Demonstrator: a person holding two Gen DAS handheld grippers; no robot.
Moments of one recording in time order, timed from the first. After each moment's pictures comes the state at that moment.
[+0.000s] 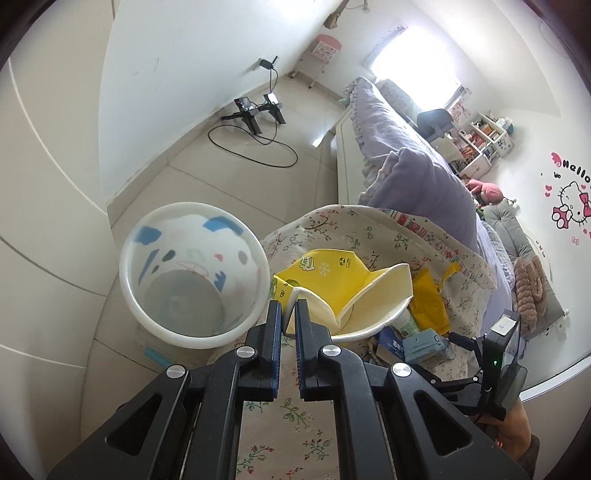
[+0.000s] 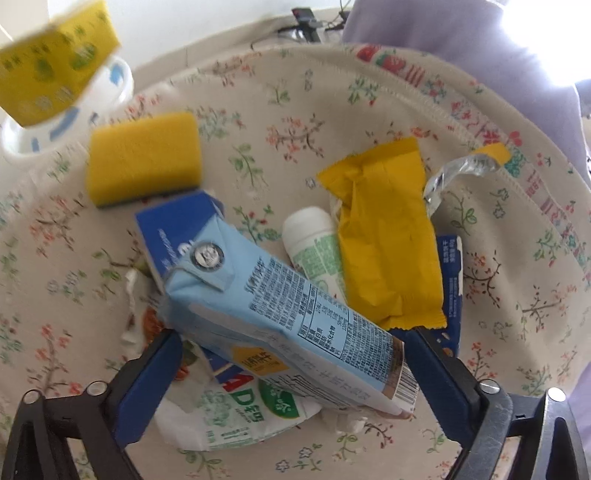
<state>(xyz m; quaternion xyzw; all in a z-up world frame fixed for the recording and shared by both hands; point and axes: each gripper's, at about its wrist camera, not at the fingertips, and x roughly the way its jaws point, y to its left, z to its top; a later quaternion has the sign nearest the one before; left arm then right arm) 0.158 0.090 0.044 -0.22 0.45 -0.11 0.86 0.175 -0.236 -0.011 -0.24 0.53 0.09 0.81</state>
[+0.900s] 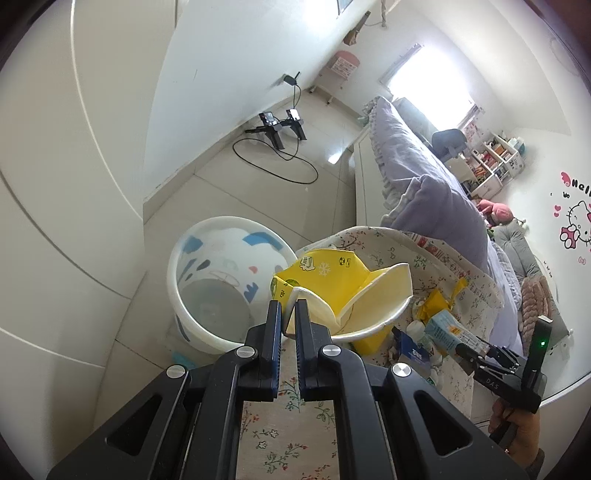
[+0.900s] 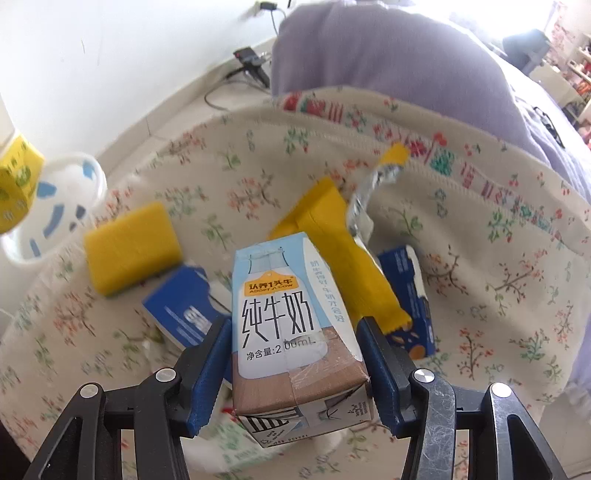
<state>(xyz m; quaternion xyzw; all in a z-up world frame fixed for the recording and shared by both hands) 0.142 0.139 0.046 -0.24 0.43 -0.07 0.87 0.173 -0.251 0.046 -0.10 0.49 0.06 0.86</state>
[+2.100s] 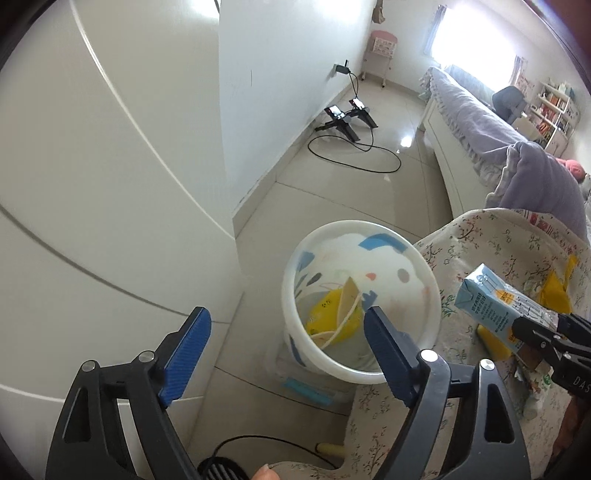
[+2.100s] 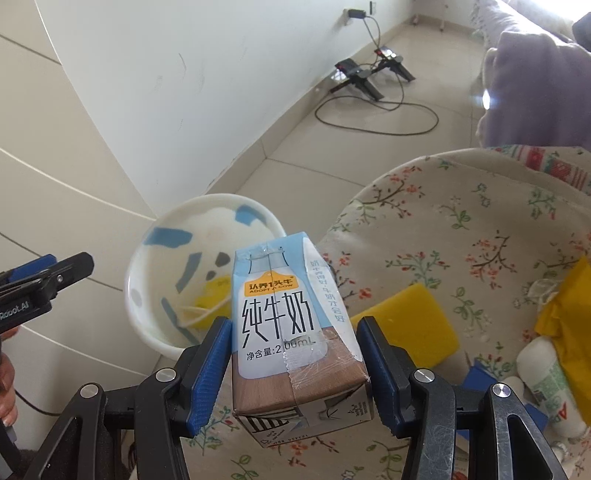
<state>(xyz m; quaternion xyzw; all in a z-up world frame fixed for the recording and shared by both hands) 0.178 0.170 -0.006 -0.08 0.47 0.06 0.88 0.214 -0.089 0.018 -0.02 0.50 0.19 0.85</state>
